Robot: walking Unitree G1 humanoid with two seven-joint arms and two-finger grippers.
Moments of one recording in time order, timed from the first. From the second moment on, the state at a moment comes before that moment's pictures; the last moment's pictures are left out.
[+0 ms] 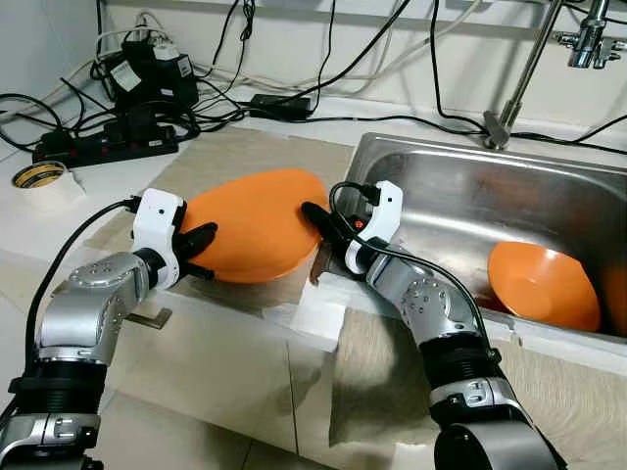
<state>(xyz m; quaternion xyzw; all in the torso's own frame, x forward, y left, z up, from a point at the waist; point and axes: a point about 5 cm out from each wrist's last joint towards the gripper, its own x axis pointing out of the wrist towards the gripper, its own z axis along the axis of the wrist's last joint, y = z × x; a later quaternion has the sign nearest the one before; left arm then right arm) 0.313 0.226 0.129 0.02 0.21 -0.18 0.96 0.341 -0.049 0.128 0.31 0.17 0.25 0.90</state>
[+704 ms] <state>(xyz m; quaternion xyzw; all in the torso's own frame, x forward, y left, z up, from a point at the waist) 0.312 0.220 0.132 0.01 0.21 -0.20 0.96 0.339 -0.044 0.127 0.31 0.17 0.27 0.89</state>
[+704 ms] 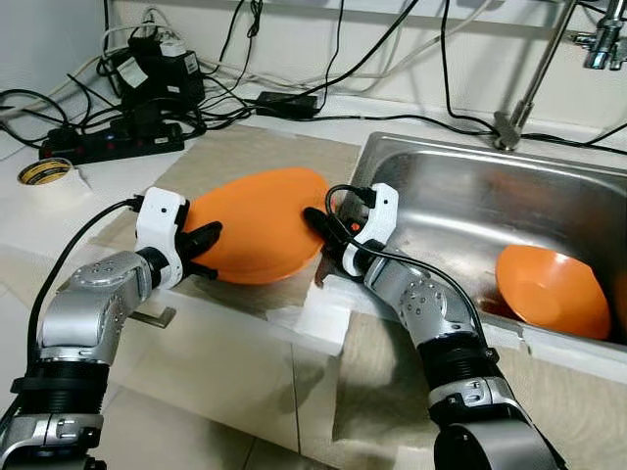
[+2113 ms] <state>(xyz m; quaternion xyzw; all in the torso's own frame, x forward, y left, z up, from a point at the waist) 0.327 0.198 0.151 0.05 0.09 -0.14 0.98 0.345 -0.045 0.145 0.24 0.07 0.26 0.93</state>
